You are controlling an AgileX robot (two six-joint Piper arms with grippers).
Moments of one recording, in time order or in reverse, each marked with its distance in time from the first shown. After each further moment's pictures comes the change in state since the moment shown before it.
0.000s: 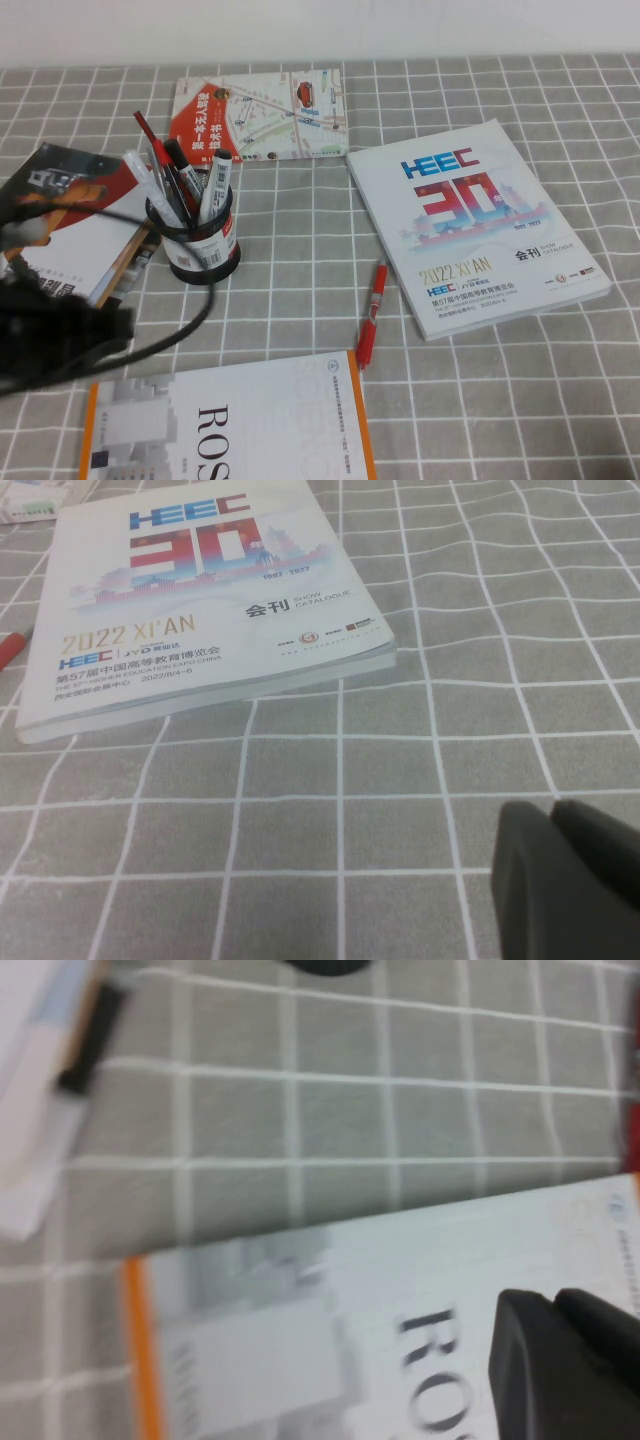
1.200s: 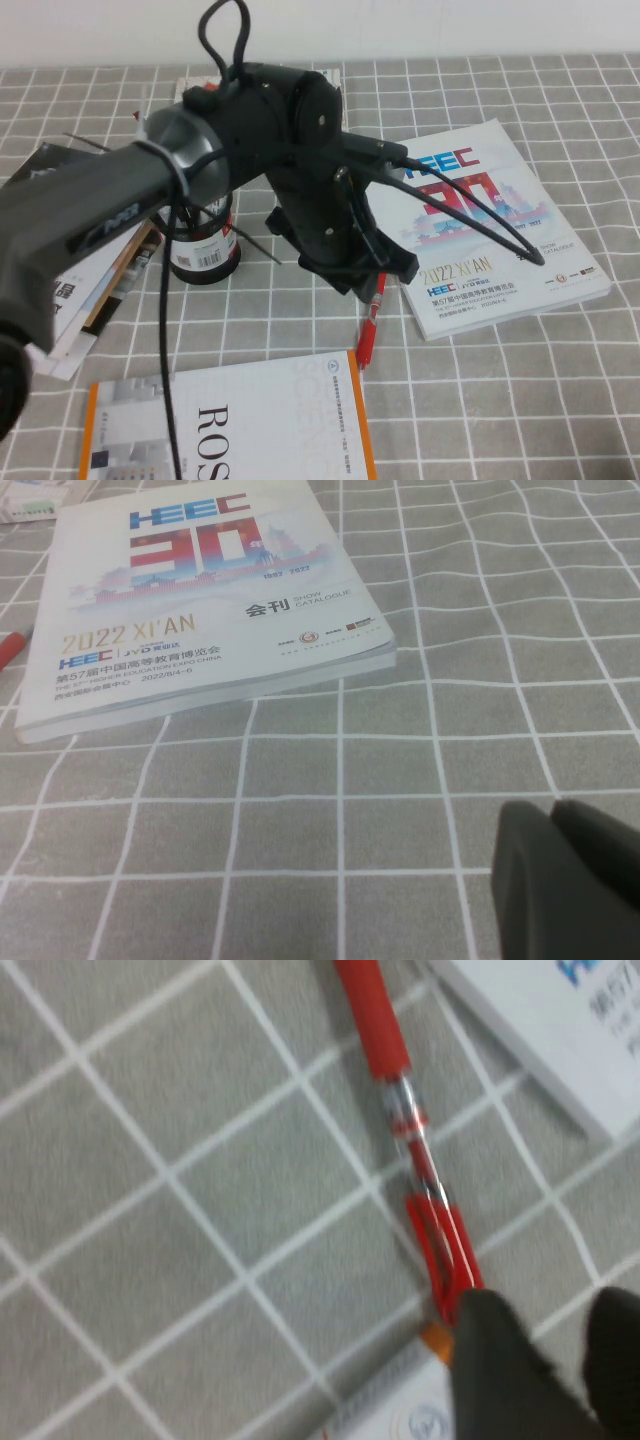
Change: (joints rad) right arm 0.000 0.000 0.000 0.000 0.000 0.000; left arm -0.525 0.930 -0.946 0.270 0.340 -0.101
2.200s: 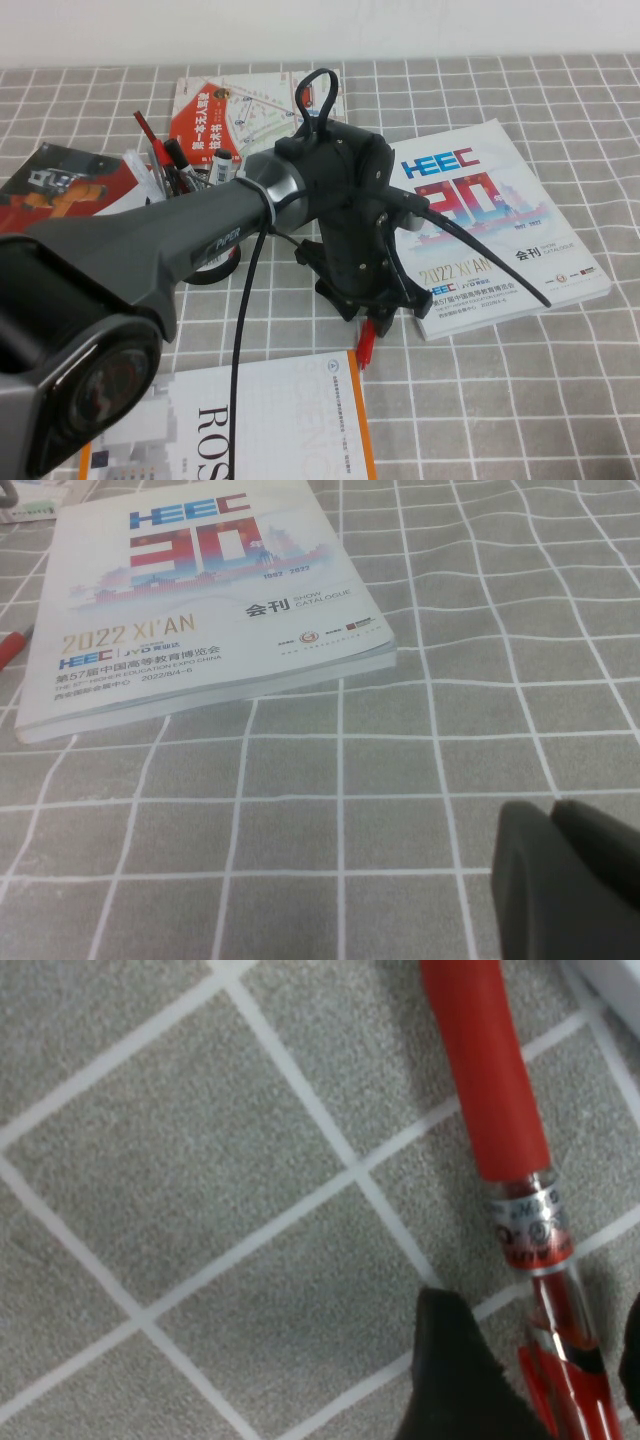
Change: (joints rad) right arm 0.000 0.000 0.000 0.000 0.000 0.000; left arm -0.041 0.240 -0.138 0.087 0.010 -0.056
